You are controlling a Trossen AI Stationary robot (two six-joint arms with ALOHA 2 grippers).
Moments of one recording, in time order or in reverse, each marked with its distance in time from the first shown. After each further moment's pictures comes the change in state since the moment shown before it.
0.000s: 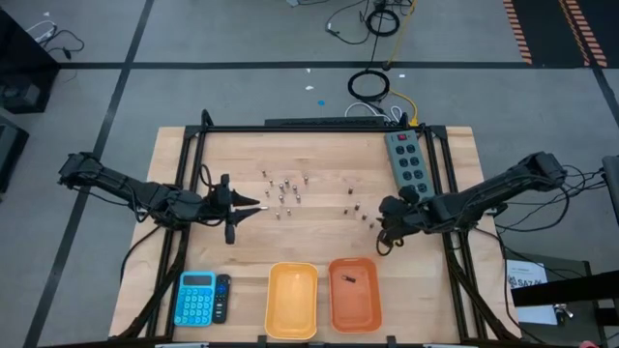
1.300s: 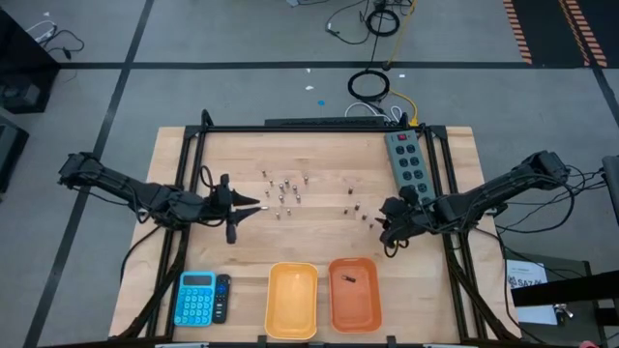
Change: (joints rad) left arm 0.000 0.000 -0.025 0.016 -0.028 0.006; right arm 0.032 -0.064 -0.070 0.112 0.051 -0.059
